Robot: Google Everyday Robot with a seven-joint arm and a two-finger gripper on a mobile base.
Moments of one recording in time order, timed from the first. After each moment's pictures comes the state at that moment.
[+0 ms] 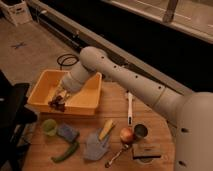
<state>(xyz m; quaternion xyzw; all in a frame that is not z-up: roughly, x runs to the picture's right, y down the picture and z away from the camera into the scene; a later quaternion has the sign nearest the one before) -0.207 0.041 0.653 -0.12 -0.54 -0.41 0.73</state>
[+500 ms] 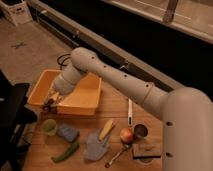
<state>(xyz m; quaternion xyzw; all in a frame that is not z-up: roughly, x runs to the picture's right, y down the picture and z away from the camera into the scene) -0.248 0.056 0.650 -0.13 -0.58 -0.43 0.69</state>
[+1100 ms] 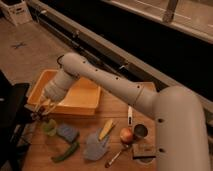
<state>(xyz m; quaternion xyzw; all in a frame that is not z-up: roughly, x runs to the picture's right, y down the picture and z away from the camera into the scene) -0.280 0.092 0.635 -0.15 -0.61 -0.43 0.64</state>
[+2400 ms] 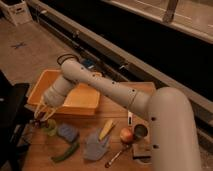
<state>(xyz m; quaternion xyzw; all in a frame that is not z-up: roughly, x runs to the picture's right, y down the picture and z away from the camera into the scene) -0.290 0.117 0.649 -0.17 -0.64 -0.42 0.63</state>
